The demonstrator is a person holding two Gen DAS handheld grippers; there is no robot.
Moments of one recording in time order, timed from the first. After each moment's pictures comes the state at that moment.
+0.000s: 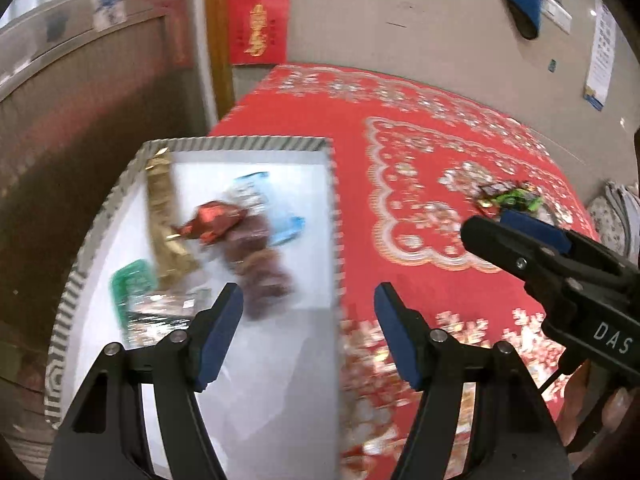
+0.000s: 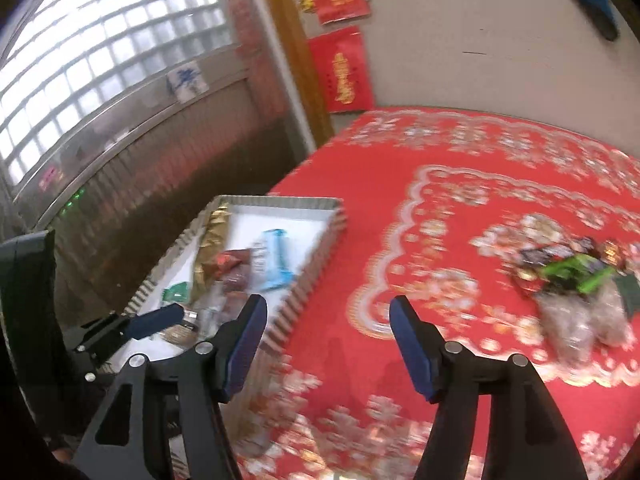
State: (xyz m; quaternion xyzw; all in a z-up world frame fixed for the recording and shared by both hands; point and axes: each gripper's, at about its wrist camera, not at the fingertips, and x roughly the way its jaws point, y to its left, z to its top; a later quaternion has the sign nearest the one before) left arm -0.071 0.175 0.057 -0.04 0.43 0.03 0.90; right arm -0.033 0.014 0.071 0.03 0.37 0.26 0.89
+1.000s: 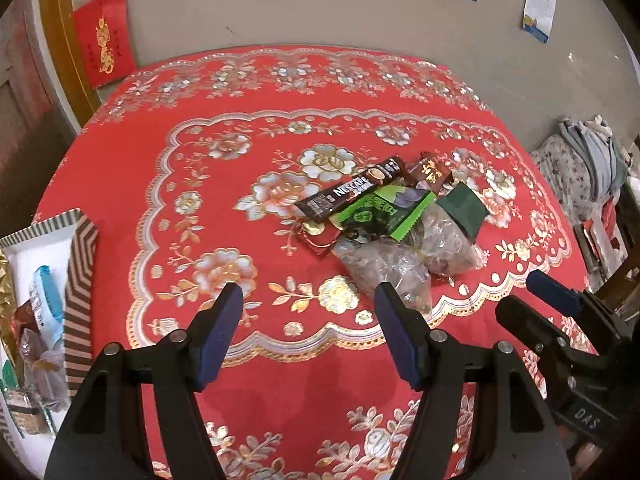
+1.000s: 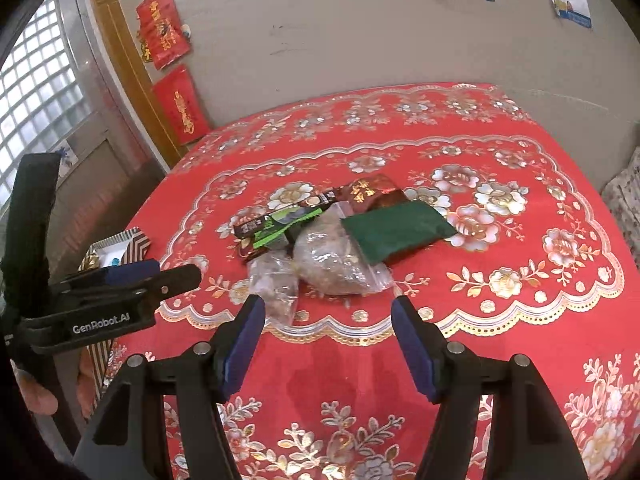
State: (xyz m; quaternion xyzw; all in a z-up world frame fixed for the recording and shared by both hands) left arm 0.032 -0.006 0.051 0.01 0.48 -0.09 0.87; right arm -0.023 -0.210 0.046 0.10 0.40 0.10 0.91
